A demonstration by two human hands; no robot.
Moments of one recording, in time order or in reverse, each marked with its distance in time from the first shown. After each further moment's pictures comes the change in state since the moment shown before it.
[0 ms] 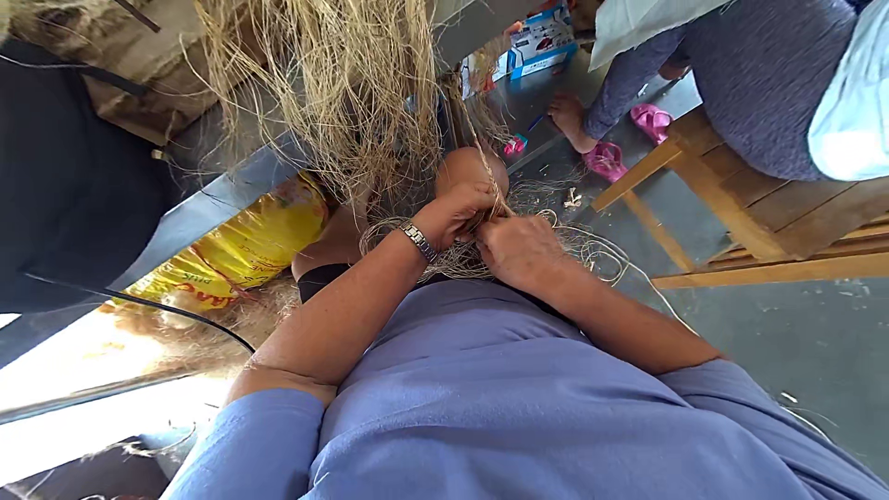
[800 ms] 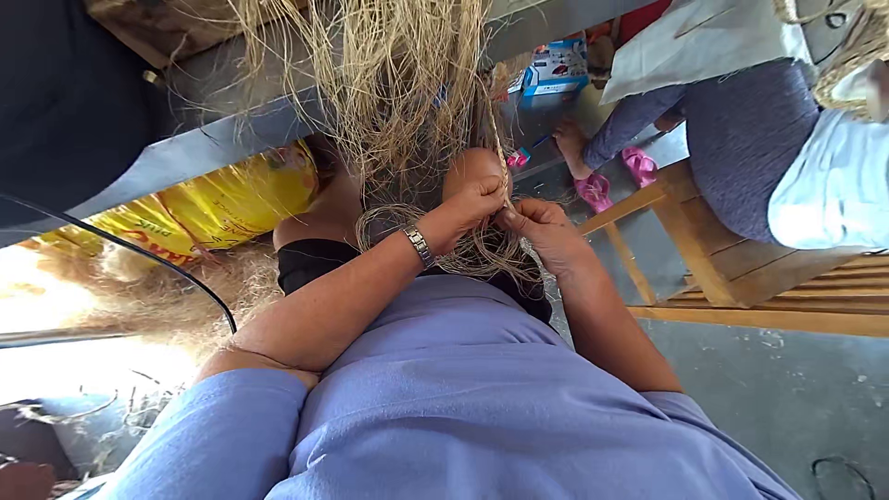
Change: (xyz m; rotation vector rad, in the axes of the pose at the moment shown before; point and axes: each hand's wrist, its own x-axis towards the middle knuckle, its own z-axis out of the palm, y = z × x) left_hand -0.014 -0.011 0.002 0.049 0.095 0.303; right_hand 0.014 0.059 0.017 1.146 0.143 0.052
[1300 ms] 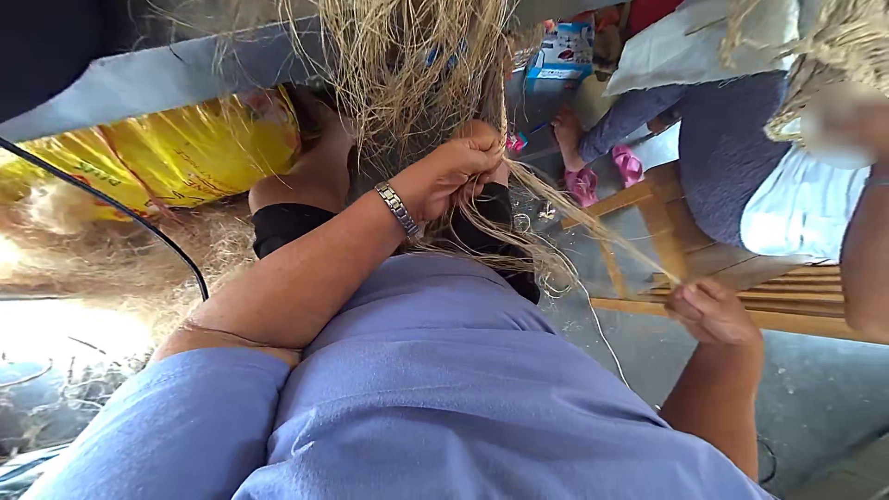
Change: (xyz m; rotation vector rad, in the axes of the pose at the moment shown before) left_hand -0.018 0.016 -0.023 -0.295 -0.046 -0.065; right_hand -0.185 0.025 -0.189 -0.049 0.338 0.278
